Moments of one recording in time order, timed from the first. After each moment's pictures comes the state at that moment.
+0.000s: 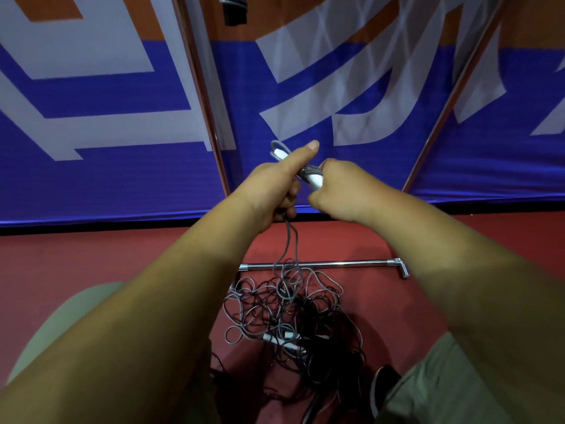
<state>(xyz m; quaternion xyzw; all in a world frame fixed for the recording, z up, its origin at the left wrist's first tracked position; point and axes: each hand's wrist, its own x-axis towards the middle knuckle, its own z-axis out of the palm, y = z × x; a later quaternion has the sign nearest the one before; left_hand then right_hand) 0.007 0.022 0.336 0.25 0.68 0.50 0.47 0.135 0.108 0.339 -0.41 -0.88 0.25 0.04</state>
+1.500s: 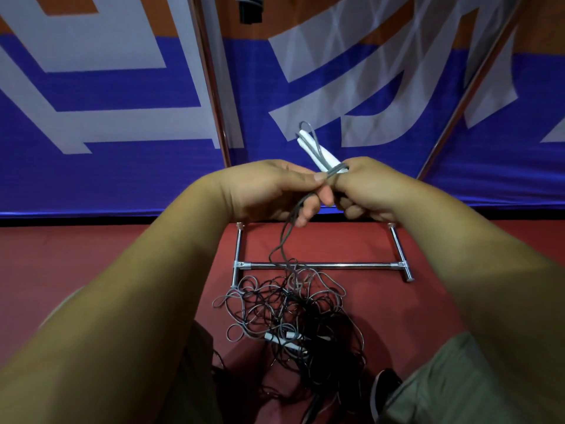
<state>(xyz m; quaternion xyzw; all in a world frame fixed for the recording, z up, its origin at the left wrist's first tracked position) -0.022 -0.004 0.358 0.47 0.52 0.35 0.62 0.141 0.128 0.330 -0.37 -0.71 0.60 0.07</state>
